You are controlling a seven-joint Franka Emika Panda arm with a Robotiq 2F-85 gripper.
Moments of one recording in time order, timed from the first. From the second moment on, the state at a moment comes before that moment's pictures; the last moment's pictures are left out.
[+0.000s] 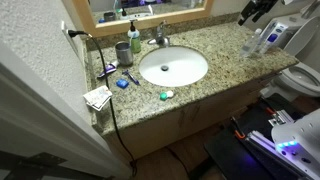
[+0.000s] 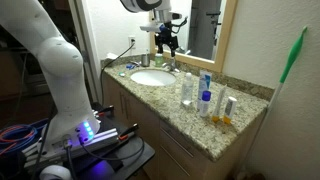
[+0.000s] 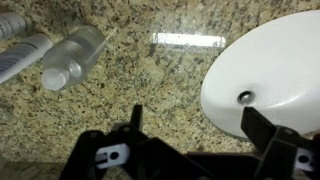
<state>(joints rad) -0.06 -0.39 -0.15 -2.50 -0.03 2.34 -0.12</state>
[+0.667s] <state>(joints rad) 0.14 -0.17 -0.10 -2.18 0.15 2.41 -0.35</state>
